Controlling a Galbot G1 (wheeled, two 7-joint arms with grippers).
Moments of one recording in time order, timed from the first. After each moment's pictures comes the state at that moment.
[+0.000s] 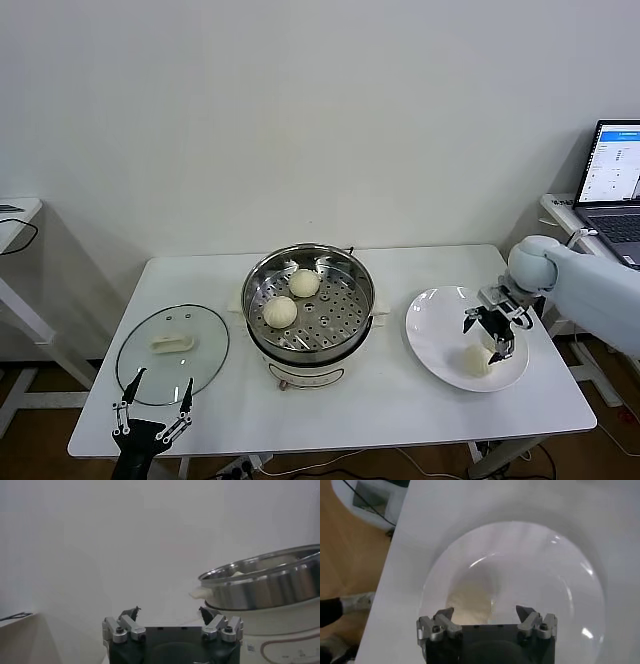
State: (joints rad) left arm 1.85 -1.40 -0.73 -2.03 0.03 -0.40 0.07; right arm 0.19 0.65 -1.12 1.16 -0.02 0.12 -1.18
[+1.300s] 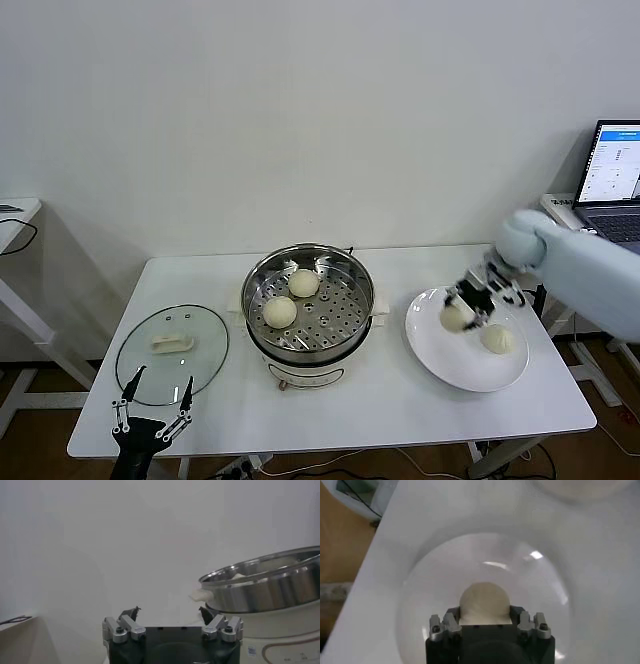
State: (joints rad) left arm 1.85 -1.40 -0.72 -2.03 0.03 -0.40 0.07; right arm 0.35 0.75 -1.02 1.24 -0.05 0.27 -1.22
